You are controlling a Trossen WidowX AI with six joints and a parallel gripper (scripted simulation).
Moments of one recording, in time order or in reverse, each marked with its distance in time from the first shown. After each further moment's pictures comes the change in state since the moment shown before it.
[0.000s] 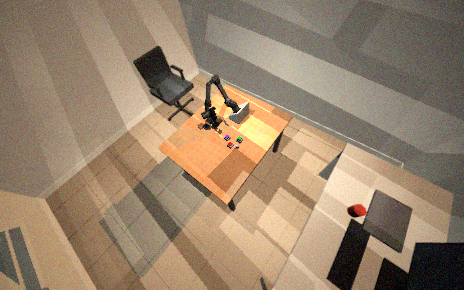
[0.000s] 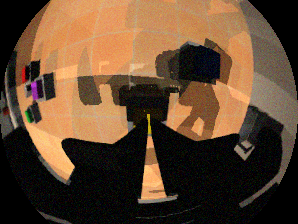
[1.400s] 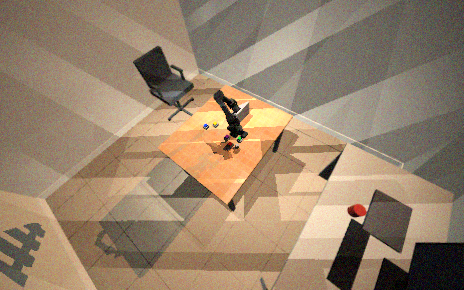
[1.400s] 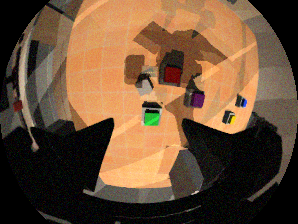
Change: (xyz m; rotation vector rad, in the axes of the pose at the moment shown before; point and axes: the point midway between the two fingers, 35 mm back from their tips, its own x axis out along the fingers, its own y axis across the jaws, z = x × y) arm -0.107 0.333 0.039 -0.029 -0.011 0.049
